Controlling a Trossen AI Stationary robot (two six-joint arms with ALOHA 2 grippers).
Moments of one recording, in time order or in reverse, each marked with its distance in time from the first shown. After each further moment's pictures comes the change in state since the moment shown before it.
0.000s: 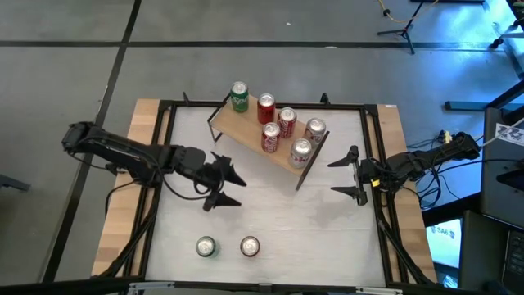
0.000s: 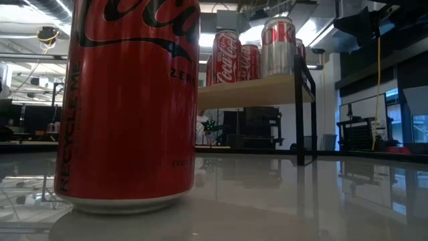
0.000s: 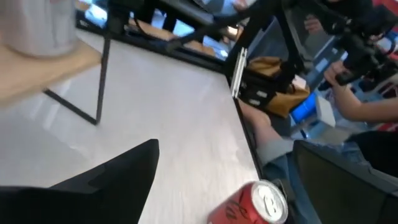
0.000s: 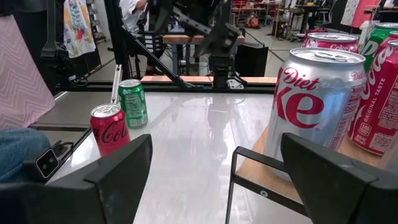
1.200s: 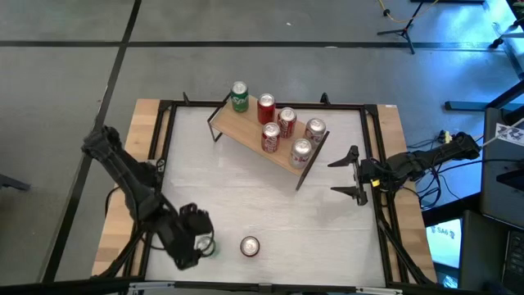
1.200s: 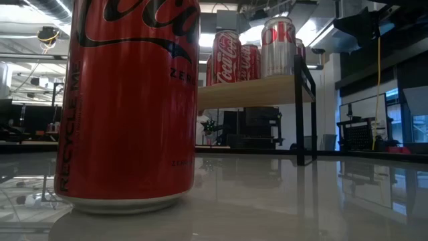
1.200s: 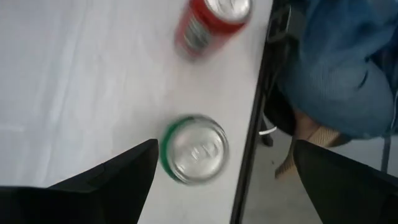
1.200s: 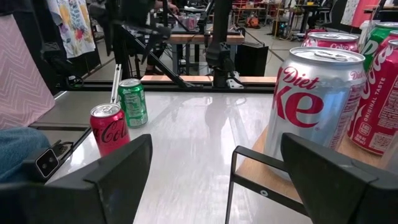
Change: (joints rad) left arm -0.594 0.334 0.556 -0.962 -0.288 -0.597; right arm 0.000 0.000 0.000 -0.002 0.000 0.000
